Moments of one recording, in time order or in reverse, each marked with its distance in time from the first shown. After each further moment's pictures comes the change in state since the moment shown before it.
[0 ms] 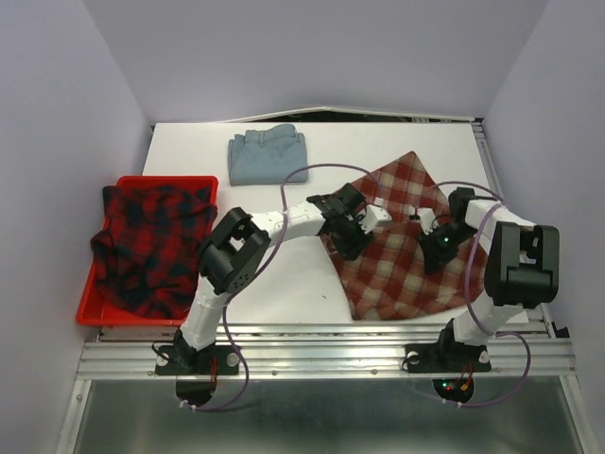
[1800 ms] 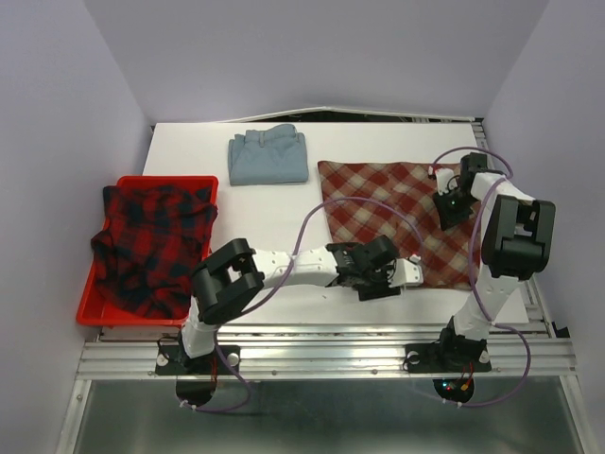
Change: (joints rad) left arm -0.315 -0.142 -0.188 0.171 -0.232 0.107; right arm -0.043 0.261 0.359 0.170 0.256 0.201
